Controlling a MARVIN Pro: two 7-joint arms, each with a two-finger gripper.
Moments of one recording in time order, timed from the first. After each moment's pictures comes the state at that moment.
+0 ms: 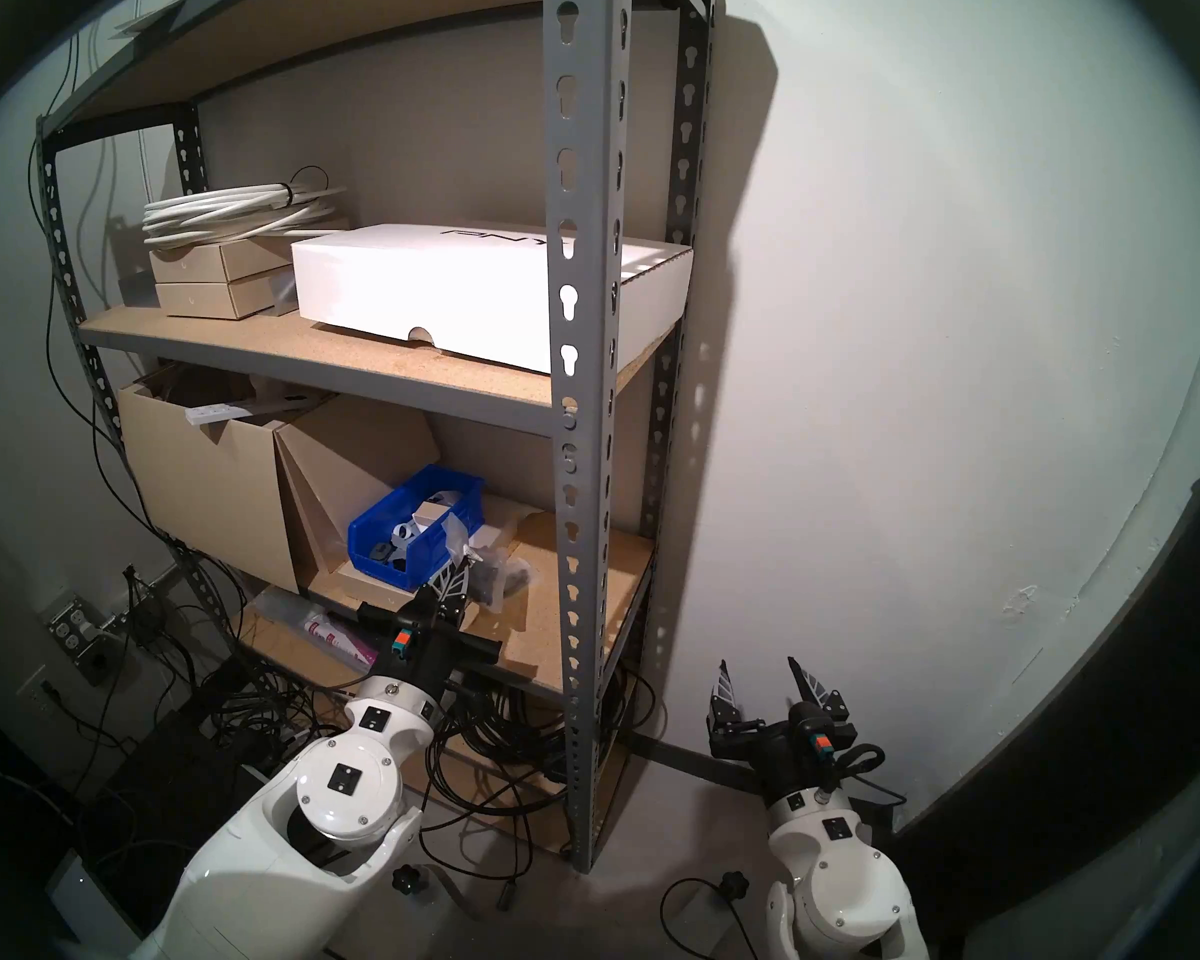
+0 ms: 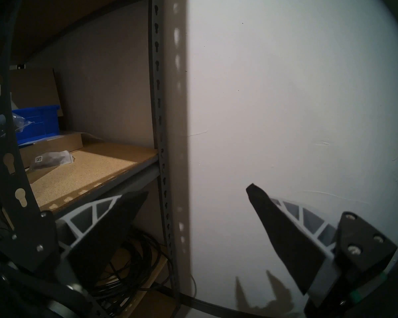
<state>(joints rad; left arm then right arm) 1.81 -1.21 -1.18 -1.90 0.01 -0.08 0.35 -2.16 -1.61 1.70 -1.93 0.00 -0.14 0.15</state>
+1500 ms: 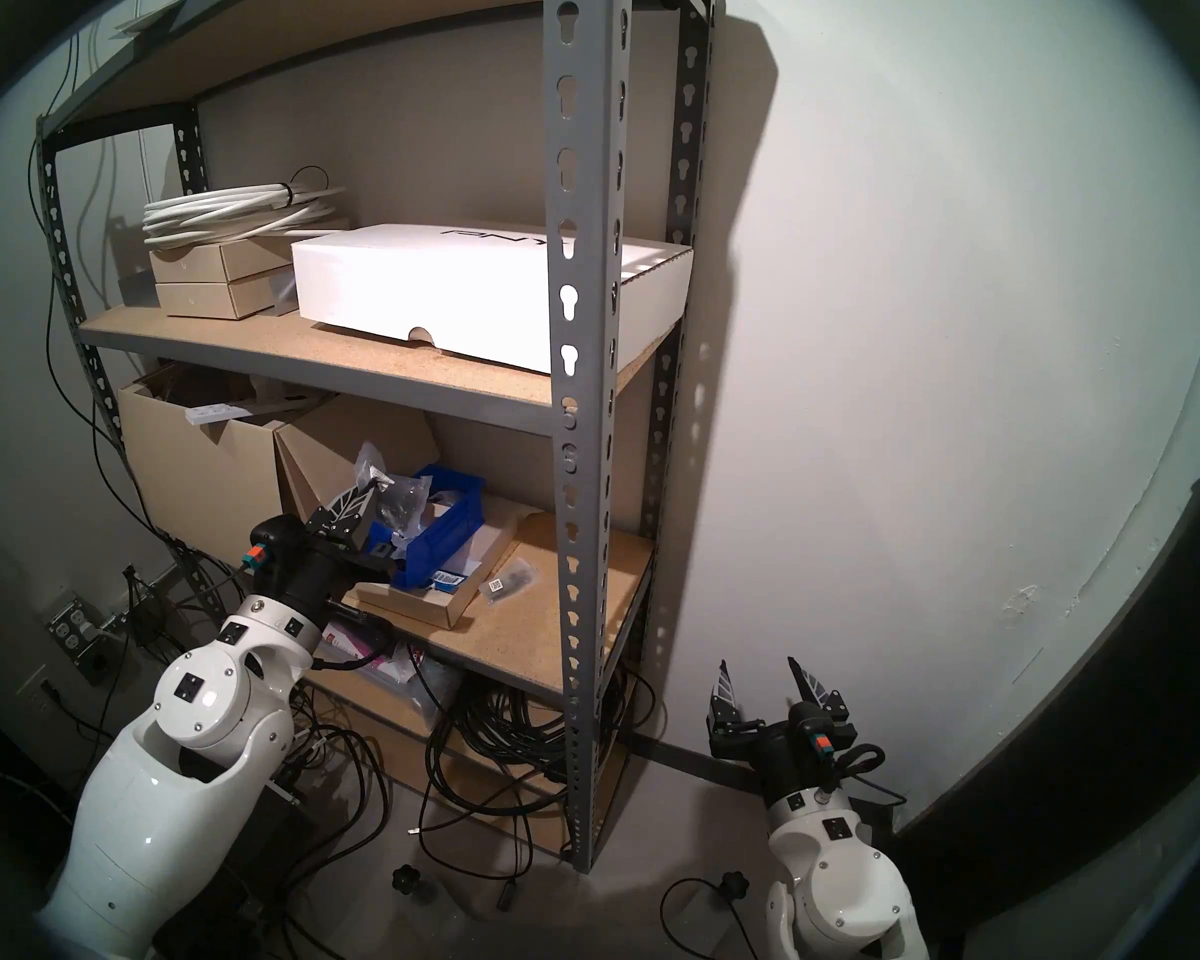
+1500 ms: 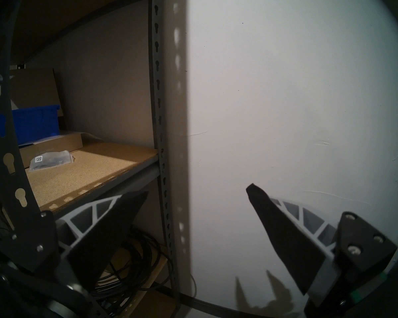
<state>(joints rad) 1.81 -1.05 -1.49 -1.97 -0.46 -0.12 0.05 -2.16 -1.61 1.70 -1.93 0.00 -0.14 0.15</state>
